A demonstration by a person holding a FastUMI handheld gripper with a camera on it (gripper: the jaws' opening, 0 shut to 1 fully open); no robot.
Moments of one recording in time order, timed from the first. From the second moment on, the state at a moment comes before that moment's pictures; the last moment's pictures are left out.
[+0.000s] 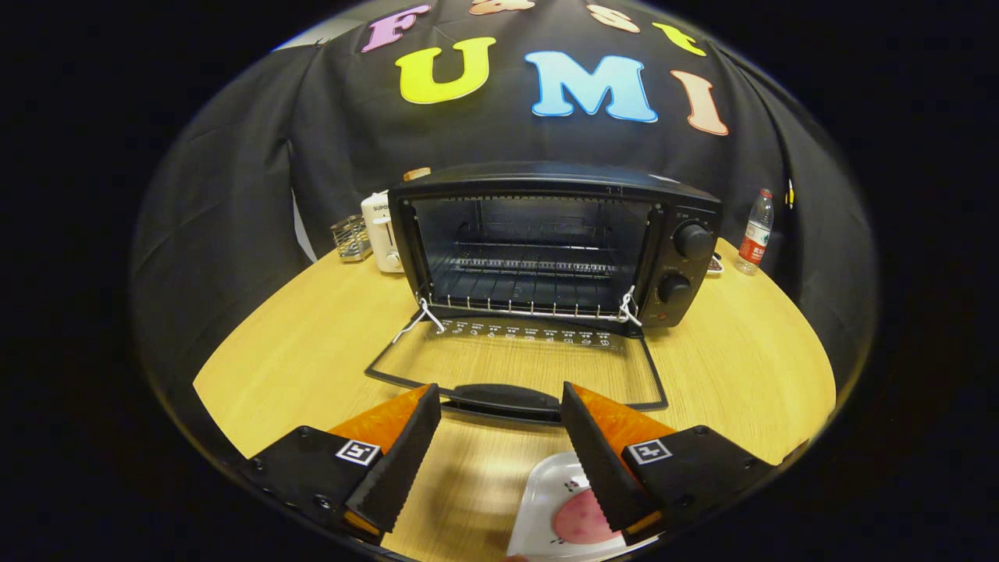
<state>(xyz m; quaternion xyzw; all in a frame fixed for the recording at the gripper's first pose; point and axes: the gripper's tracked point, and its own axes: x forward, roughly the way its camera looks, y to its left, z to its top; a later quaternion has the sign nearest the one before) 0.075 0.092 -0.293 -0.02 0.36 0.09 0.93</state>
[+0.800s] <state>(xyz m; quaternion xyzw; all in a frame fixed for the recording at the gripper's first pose) 0.025 -0.012 -0.255 0.00 0.48 0.14 0.86</state>
